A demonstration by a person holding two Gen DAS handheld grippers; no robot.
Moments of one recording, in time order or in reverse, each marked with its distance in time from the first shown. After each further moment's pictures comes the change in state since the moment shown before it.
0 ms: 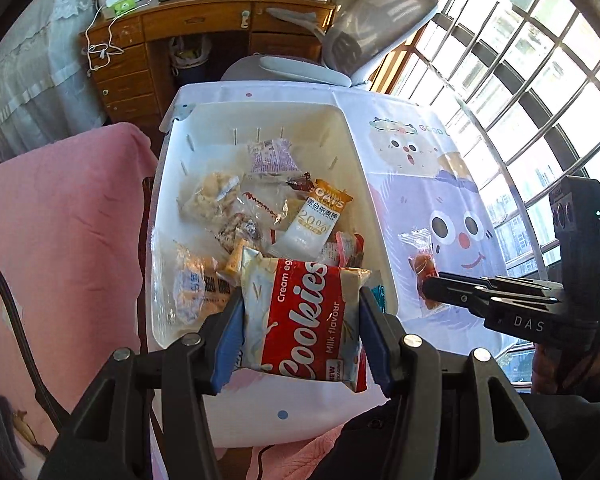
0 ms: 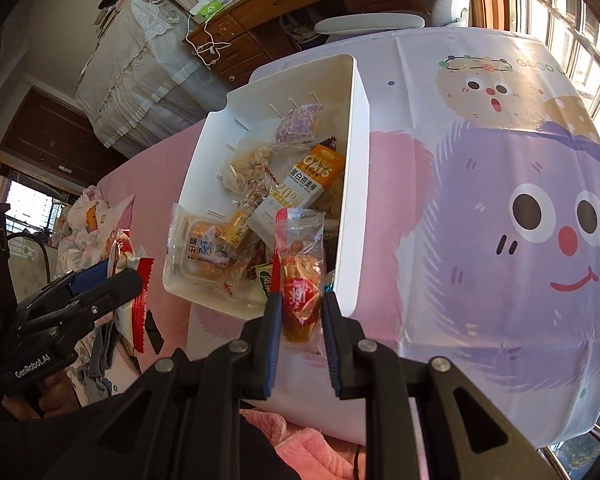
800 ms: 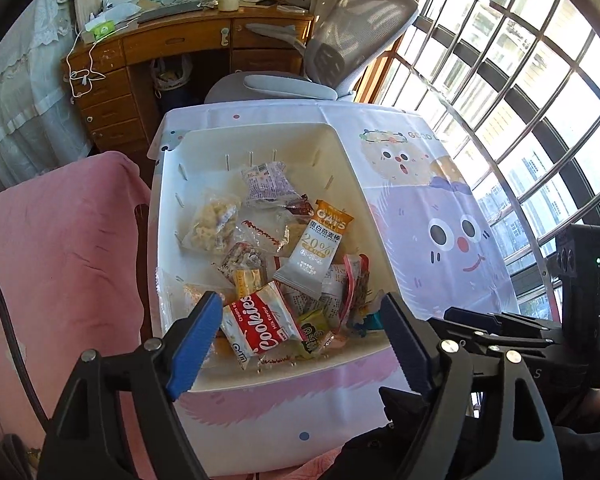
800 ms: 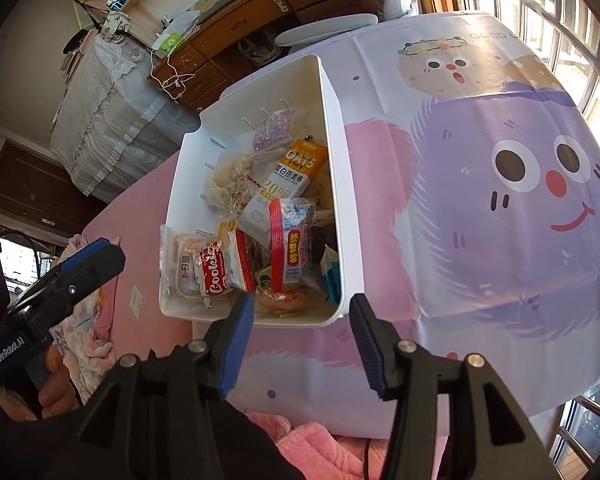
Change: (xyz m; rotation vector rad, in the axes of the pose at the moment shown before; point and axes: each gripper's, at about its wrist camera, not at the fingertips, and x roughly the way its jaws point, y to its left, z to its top) left arm 0.003 0.007 0.014 0.057 -0.054 -0.015; right arm 0.006 0.004 -0.027 0.148 -0.080 -0.061
